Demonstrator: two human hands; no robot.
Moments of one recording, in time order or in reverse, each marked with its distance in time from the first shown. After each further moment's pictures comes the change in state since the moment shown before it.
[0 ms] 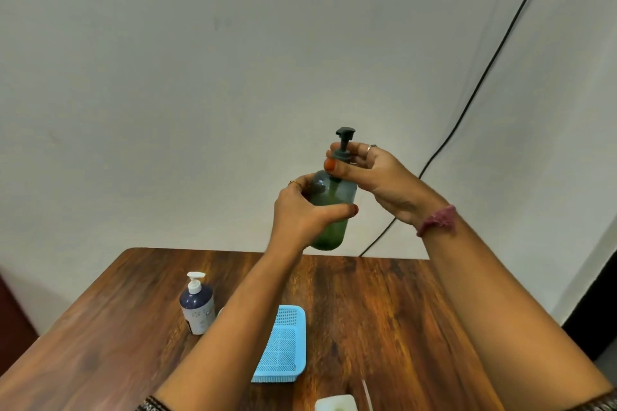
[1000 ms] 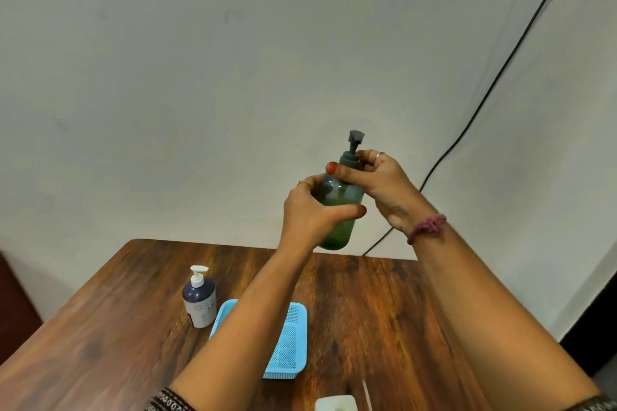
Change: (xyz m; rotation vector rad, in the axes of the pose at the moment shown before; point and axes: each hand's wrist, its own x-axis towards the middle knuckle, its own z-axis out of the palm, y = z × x) left_hand 0.004 -0.008 0.006 -0.027 0.014 -0.032; right_hand 0.016 0.025 0.006 0.091 0.113 -0.010
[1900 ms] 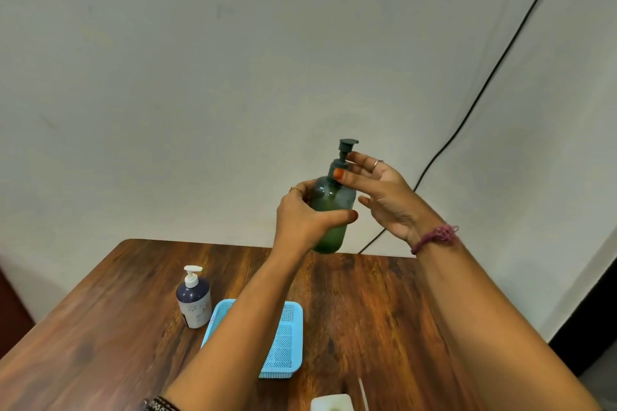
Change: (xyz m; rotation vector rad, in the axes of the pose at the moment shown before) left_hand 0.001 -0.012 0.004 -0.017 0.000 -0.044; right_hand -0.010 0.007 -0.008 0.162 -0.055 0.059
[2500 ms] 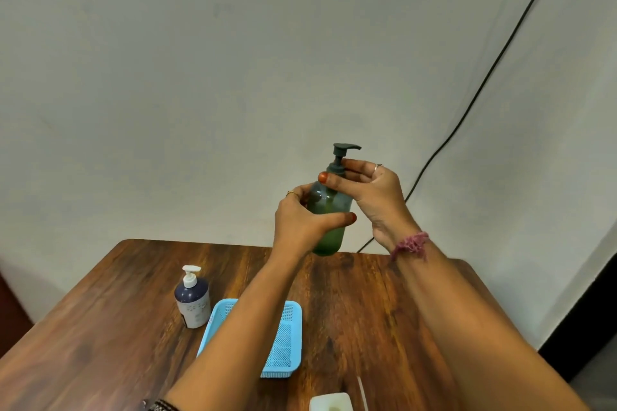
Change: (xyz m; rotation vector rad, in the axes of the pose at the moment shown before) left_hand -0.001 -0.009 0.003 -0.003 0.023 -0.012; right_hand -0.004 0.011 0.018 -0.070 0.252 -0.110
